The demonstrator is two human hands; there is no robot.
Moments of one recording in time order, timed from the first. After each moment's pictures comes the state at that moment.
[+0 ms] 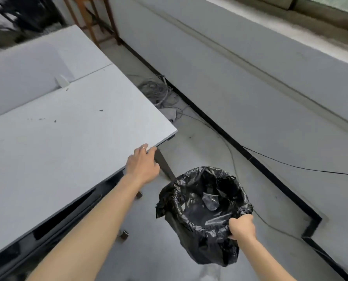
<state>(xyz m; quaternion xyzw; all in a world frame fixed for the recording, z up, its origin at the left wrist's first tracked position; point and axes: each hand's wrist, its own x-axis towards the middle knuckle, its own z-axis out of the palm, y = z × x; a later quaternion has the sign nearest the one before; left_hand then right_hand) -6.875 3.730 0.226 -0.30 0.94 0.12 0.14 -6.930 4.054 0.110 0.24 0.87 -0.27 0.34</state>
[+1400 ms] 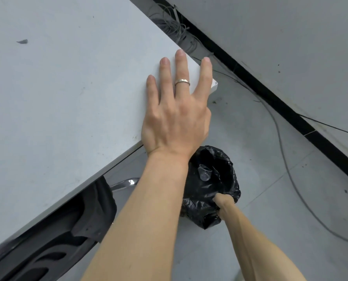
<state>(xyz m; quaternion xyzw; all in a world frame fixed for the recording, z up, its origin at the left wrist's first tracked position) -7.030 3.668 0.013 -0.24 0.93 -0.18 -0.21 -7.019 3.862 -0.349 0.39 0.68 -0.38 0.49</state>
